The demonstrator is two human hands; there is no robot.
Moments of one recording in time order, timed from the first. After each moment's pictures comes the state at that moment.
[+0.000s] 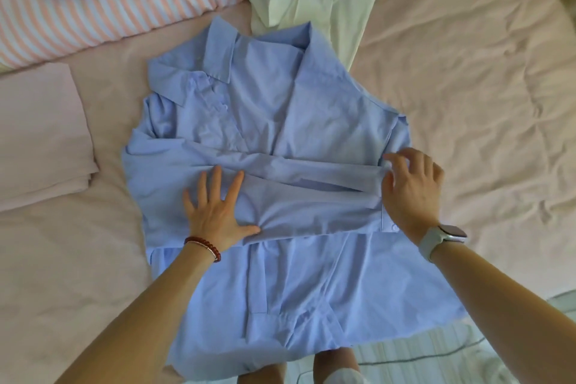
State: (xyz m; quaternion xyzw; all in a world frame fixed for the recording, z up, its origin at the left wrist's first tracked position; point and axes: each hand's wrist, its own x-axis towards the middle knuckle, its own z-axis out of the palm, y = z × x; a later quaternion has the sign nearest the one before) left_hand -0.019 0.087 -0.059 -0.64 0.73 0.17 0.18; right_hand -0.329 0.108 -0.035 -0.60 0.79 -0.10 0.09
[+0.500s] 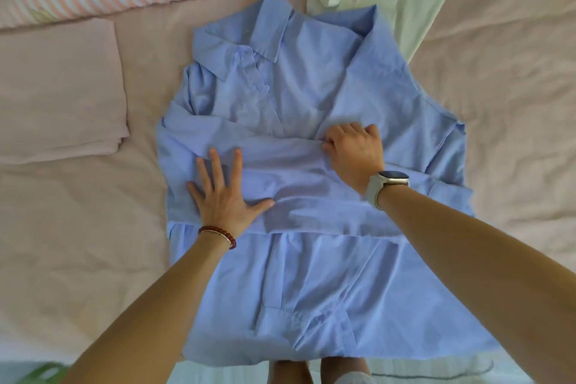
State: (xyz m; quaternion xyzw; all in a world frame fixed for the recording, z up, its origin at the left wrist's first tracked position) left_hand 0.004 0.095 -0.080 -0.75 0.63 0.19 0.08; right_hand -0.223 0.020 -0.070 -0.76 0.63 0.01 0.16
